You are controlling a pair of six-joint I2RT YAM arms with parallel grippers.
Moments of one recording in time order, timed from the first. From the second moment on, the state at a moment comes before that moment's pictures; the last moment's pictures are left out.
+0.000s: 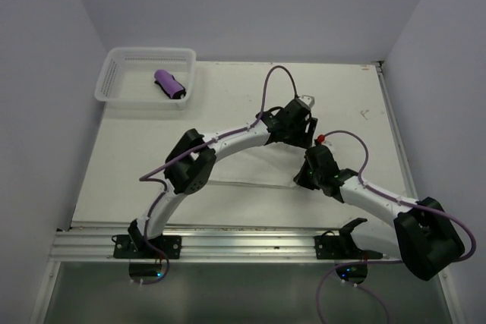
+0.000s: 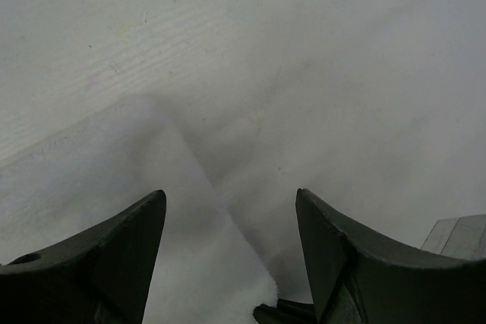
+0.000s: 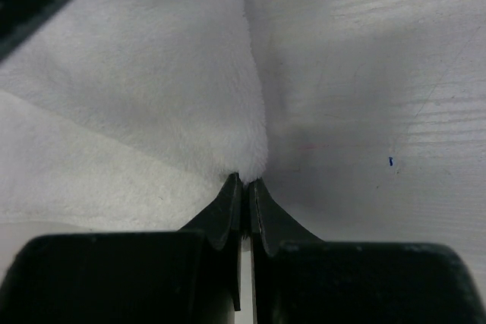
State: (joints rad) left arm -0.93 2.28 1.93 -0.44 -0.03 -0.54; right arm 0.51 1.16 0.42 -0.18 0.10 0.80
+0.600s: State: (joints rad) left arm -0.91 2.41 2.00 -0.43 -0.10 -0.58; right arm 0.51 1.09 0.35 -0.12 0.09 0.80
